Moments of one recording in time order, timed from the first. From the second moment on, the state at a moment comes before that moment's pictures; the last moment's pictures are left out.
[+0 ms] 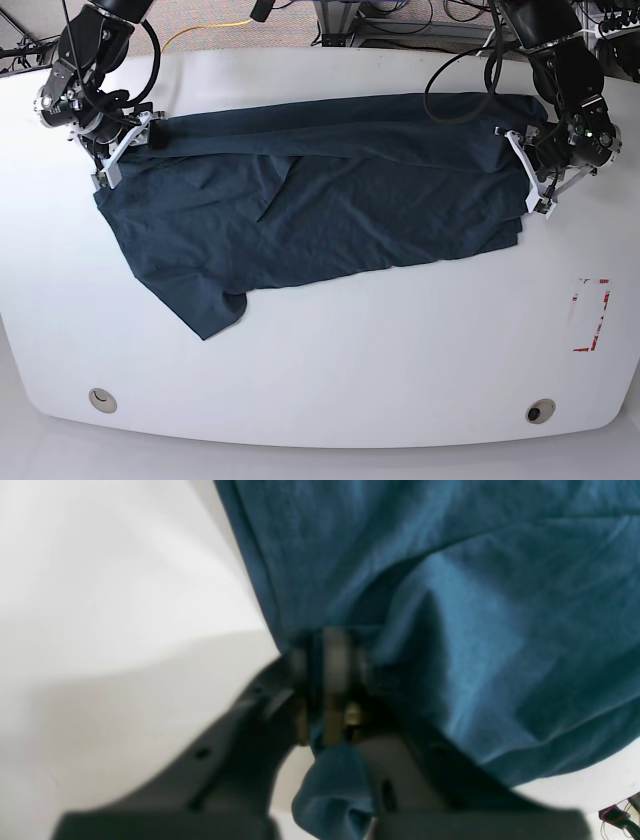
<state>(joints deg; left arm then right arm) 3.5 -10.5 -27.7 96.8 -12.8 -42.8 73.0 -10.4 10.8 35.8 95.4 25.9 41.1 -70.6</state>
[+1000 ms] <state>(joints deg) 5.8 -14.4 -32.8 104.9 -13.3 -42.8 73.0 -10.5 10.8 35.8 94.8 25.8 41.1 -70.6</state>
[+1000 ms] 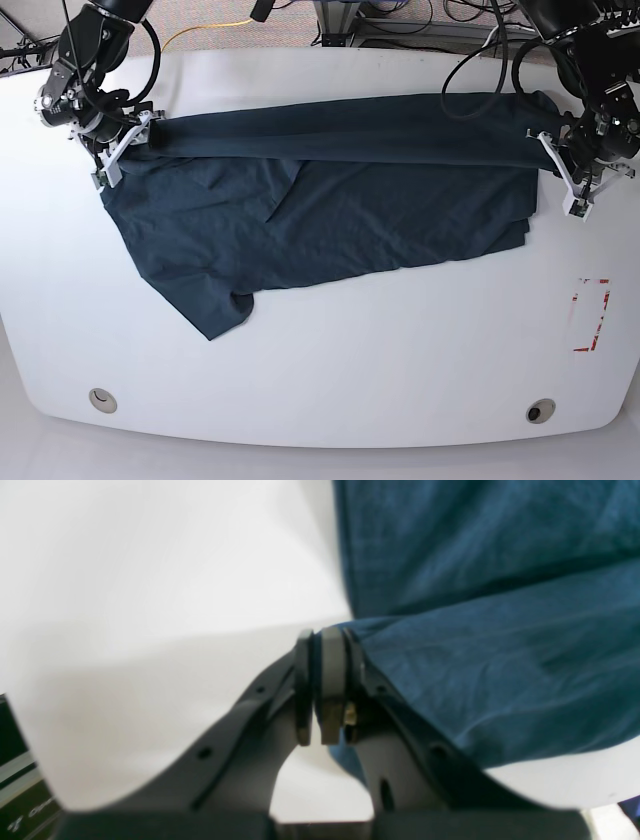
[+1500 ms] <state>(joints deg) 6.2 -19.7 -32.8 104.8 -13.0 -42.8 73.0 -10.4 11.0 35.8 93.6 25.8 41.1 -70.4</state>
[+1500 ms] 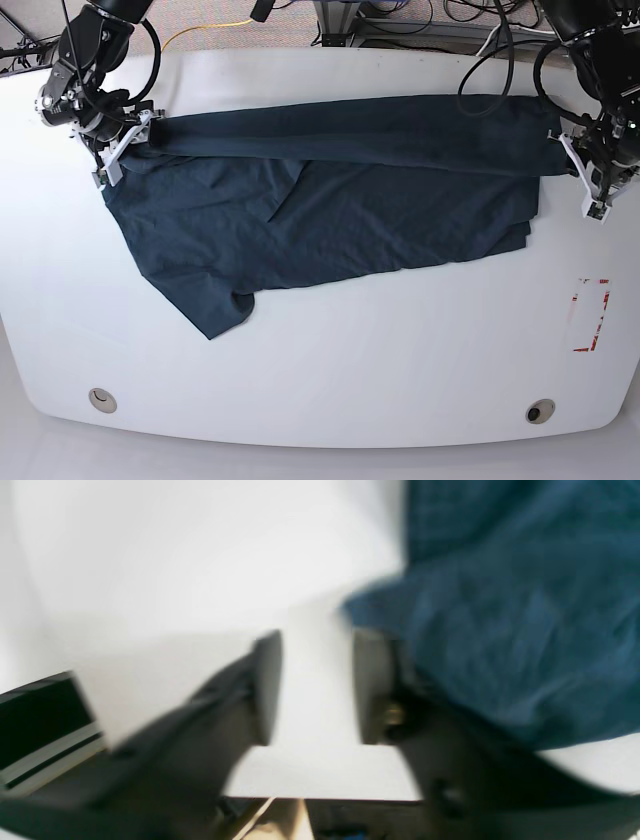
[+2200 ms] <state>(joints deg) 9.4 -15.8 -23.2 111.0 -16.2 -43.0 72.8 -10.4 9.8 35.8 105.4 30.9 40.9 -75.6</state>
